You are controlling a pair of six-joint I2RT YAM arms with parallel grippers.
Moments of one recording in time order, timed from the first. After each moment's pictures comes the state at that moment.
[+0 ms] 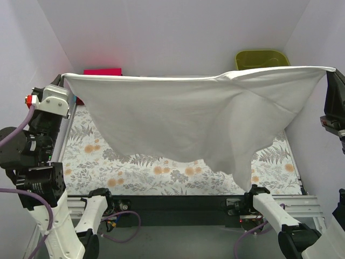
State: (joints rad) left arm 0.15 0.80 1.62 -0.46 0.32 0.42; right arm 0.12 0.87 2.10 -0.57 -0.27 -0.29
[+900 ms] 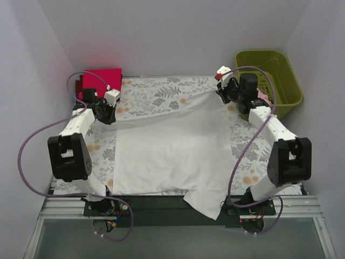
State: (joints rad) left arm 0.12 1.61 1.17 -0.51 0.40 0.52; right arm 0.18 1.54 1.19 -0.04 -0.43 -0.47
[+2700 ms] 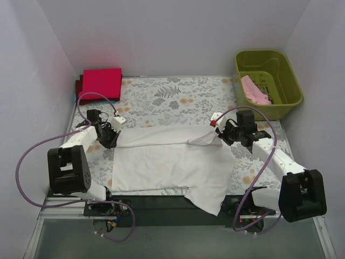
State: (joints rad) left arm 0.12 1.49 0.85 -0.57 0.37 0.75; right arm 0.24 1.20 0.71 -0.30 -0.46 -0.72
